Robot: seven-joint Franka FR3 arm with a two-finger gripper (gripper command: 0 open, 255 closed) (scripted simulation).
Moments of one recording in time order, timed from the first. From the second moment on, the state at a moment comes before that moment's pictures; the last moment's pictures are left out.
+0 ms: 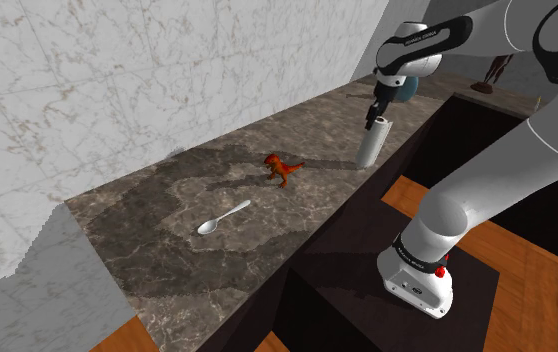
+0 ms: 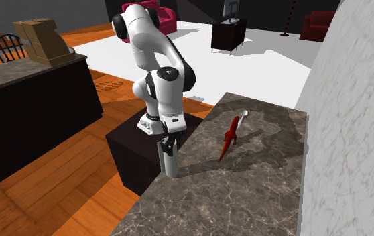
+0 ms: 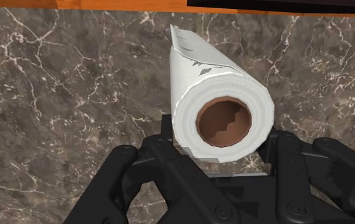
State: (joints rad) arm -0.17 -0.26 -0.51 -2.37 -0.13 2.12 -0.67
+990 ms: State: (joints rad) arm -0.17 -0.33 -0.48 -2.22 -0.14 1.91 -0.66
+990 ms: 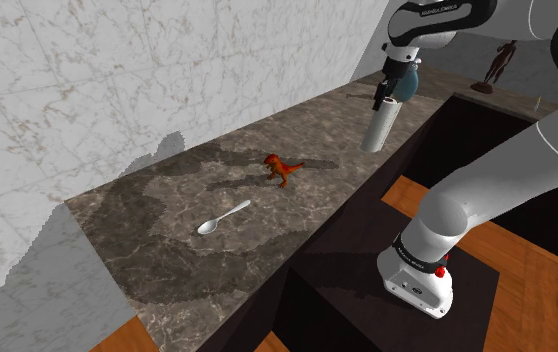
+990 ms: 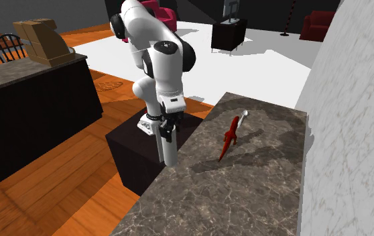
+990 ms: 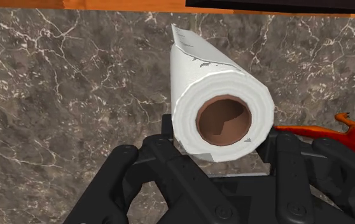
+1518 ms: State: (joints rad) arm -0.17 -0.35 -0.47 -2.13 -0.14 1.80 -0.65
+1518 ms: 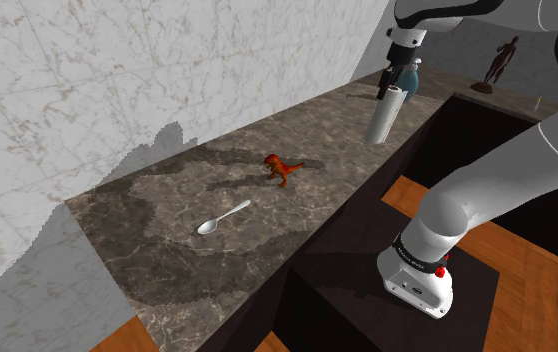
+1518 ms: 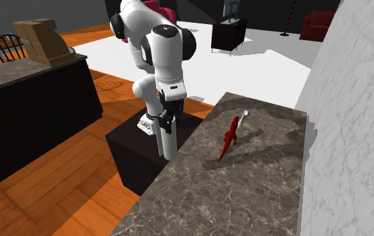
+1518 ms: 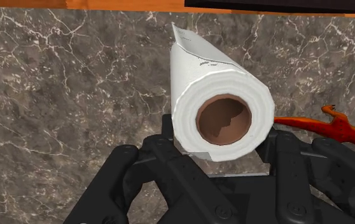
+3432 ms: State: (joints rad) arm -0.15 -0.27 -0.45 -1.68 -0.10 1.43 -0.67
